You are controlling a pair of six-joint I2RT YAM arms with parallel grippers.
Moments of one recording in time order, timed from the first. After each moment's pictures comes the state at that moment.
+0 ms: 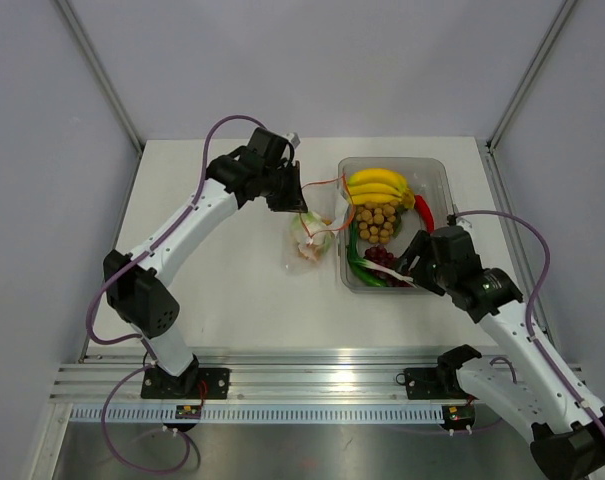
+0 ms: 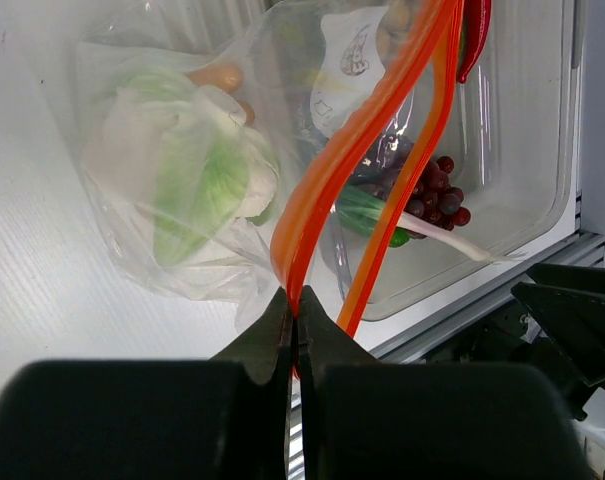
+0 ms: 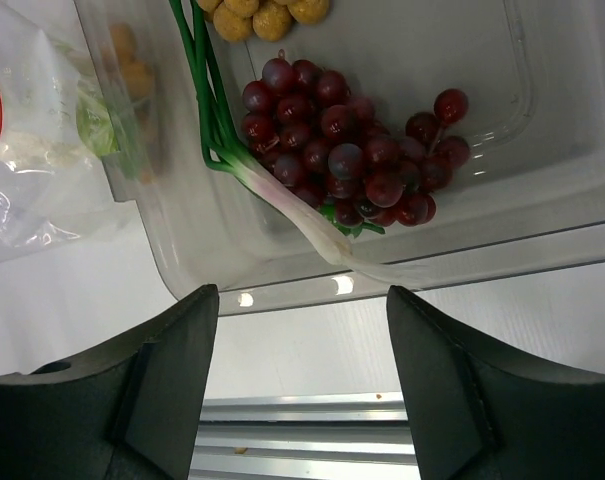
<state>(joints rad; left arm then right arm) -0.58 1.70 1.73 -0.86 0.20 -0.54 0.40 0.82 0.81 -0.78 0.13 0.80</state>
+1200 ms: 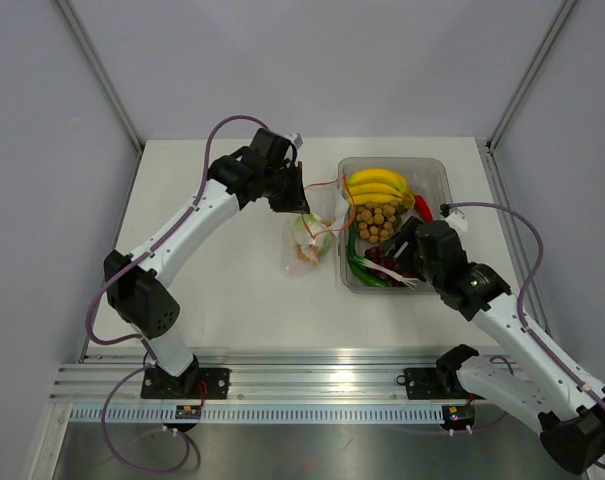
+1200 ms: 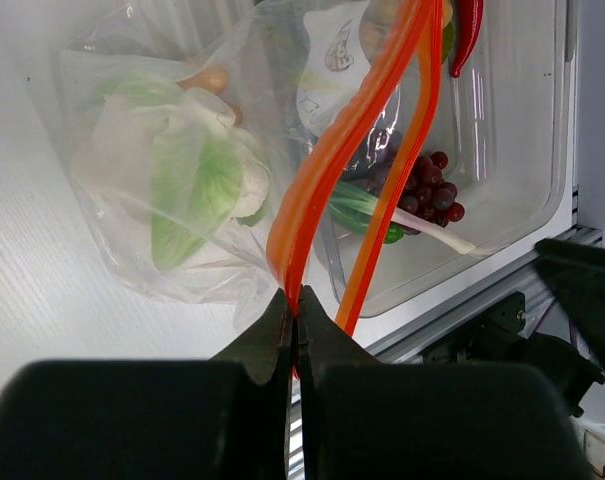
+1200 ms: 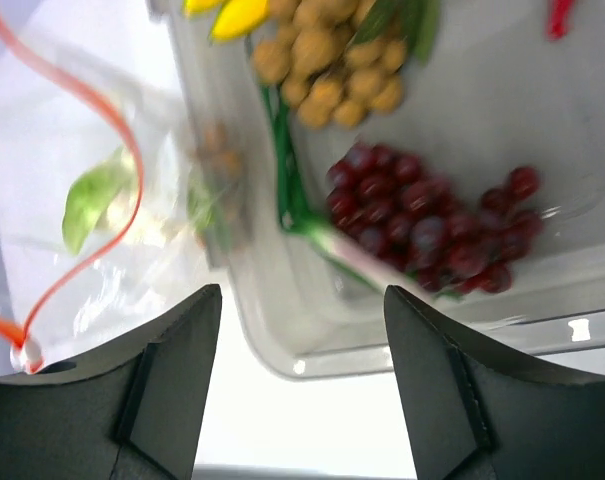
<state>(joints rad) -0.60 1.70 1.73 -0.87 0.20 -0.55 0.48 0.85 0.83 -0.61 0.29 0.92</state>
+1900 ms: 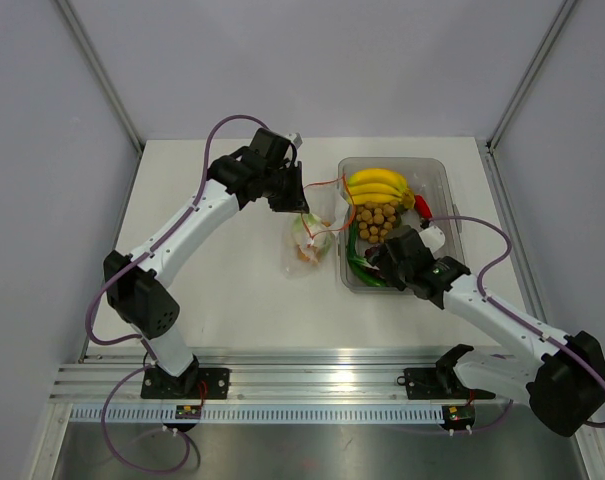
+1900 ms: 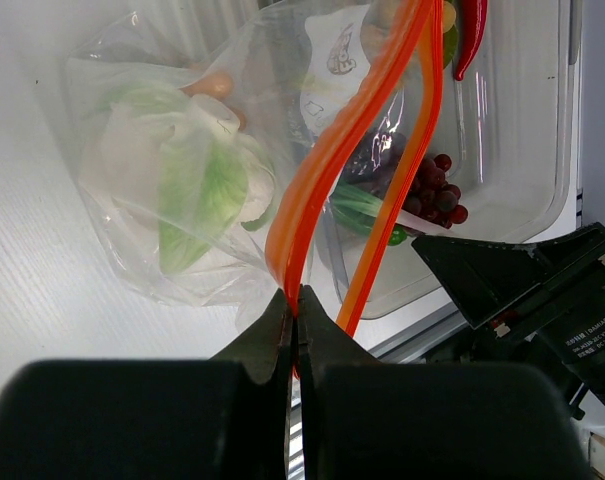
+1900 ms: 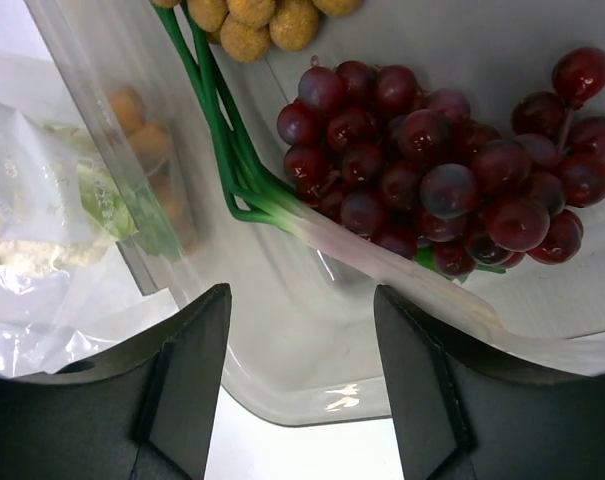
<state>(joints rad) -0.60 1.70 1.73 -0.87 0.19 -0.55 0.60 1.09 0.73 -0.48 0.31 1.18</state>
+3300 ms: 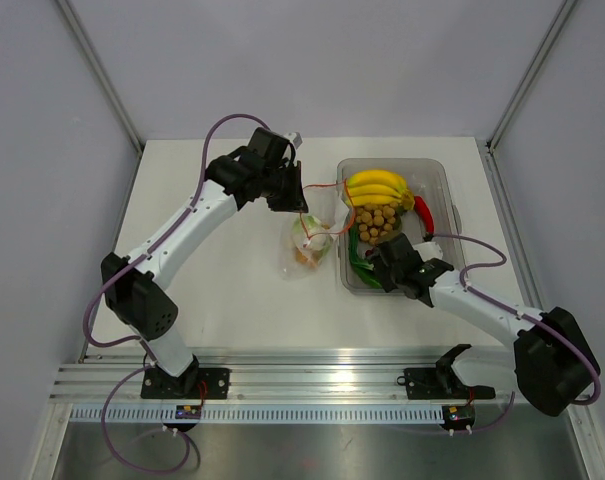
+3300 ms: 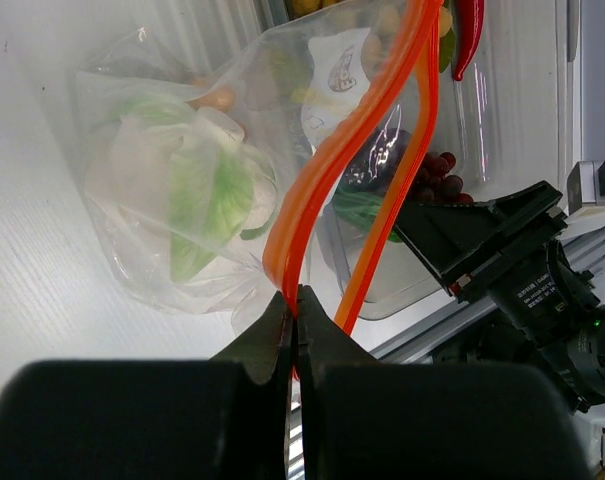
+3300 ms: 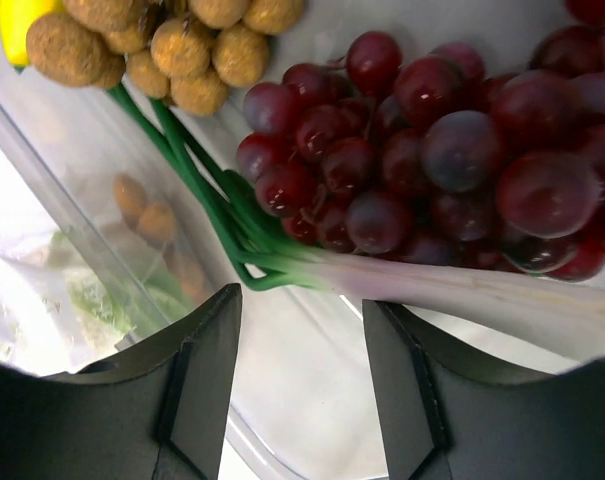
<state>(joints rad) -0.60 1.69 1.73 -0.87 0.19 -0.52 0.61 1.22 0.65 -0.34 0.35 1.51</state>
